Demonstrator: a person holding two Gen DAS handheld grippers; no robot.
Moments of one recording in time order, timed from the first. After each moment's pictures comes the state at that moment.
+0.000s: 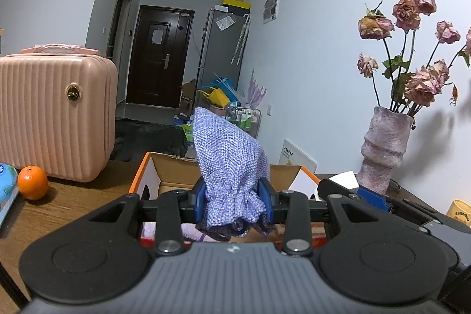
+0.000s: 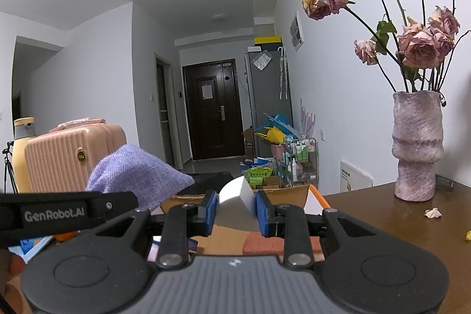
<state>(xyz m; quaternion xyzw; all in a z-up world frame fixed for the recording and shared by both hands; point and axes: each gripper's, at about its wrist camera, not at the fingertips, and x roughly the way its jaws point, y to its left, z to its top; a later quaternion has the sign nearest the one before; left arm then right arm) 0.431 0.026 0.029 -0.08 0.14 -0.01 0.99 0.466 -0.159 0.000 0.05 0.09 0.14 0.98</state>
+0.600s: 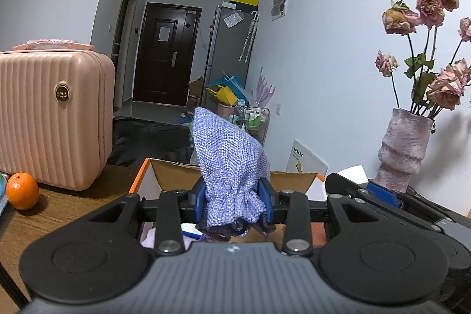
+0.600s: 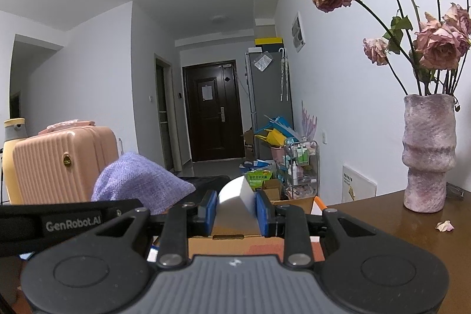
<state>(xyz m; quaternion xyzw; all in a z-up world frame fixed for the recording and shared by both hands) 0.481 0.032 0.023 -0.08 0.15 0.01 0.99 0.509 -0.148 0.002 0.05 0.09 0.14 0.98</state>
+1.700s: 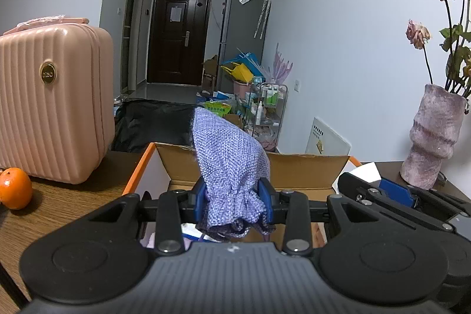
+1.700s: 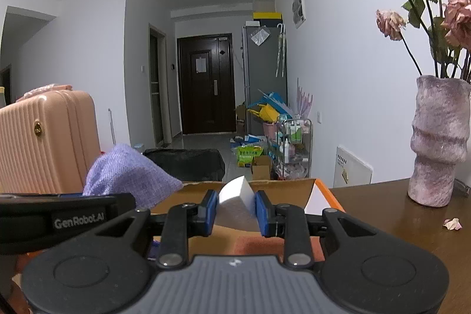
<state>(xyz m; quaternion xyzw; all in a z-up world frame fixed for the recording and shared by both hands) 0.540 0.036 0.001 -0.07 0.20 0.04 0.98 0.561 -0.130 -0.019 0.01 0.15 0.13 0.98</state>
